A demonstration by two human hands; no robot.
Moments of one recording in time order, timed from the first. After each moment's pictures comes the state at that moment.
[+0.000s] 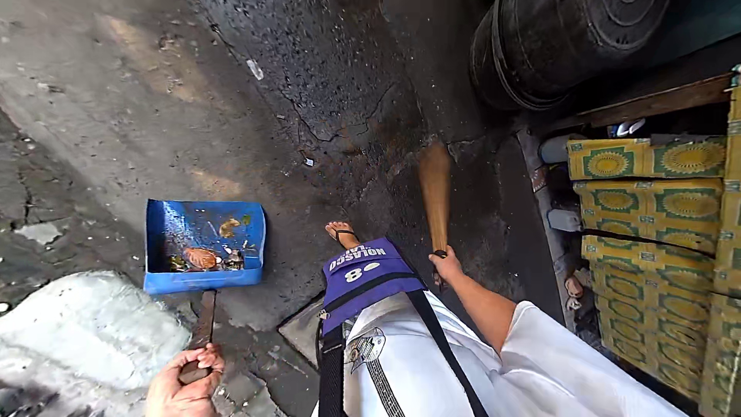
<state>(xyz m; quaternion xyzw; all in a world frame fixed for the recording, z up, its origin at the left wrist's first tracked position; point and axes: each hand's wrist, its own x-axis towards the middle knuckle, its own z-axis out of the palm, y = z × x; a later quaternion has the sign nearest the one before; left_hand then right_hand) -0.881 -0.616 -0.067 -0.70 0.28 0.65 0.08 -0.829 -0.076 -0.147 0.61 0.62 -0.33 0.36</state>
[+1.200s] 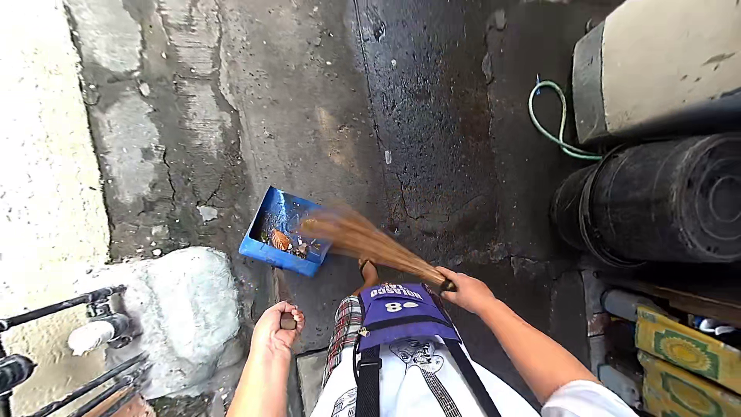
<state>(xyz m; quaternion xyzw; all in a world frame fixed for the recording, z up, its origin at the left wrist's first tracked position) -1.062 -0.644 -0.059 -0.75 0.23 0.62 0.05 -1.151 -0.211 -0.100 -0.02 0.84 -0.11 0.54</state>
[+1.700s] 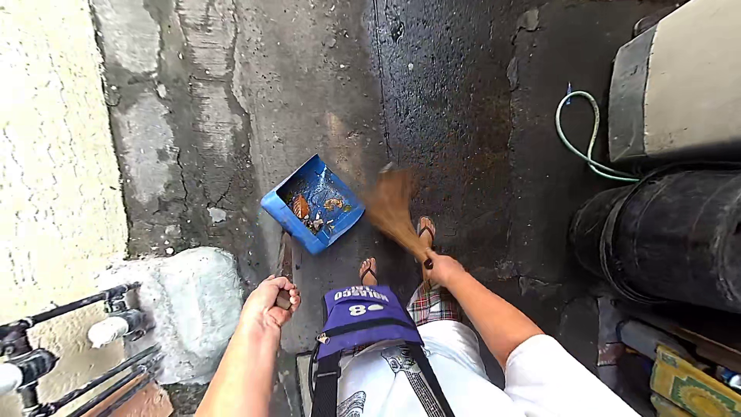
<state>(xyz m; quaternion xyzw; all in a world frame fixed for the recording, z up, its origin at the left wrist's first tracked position) -1.206 -0.629 -0.056 -0.73 0.33 0.58 0.11 -1.290 -0.254 -0.192 -0.01 0.81 -0.06 0.58</state>
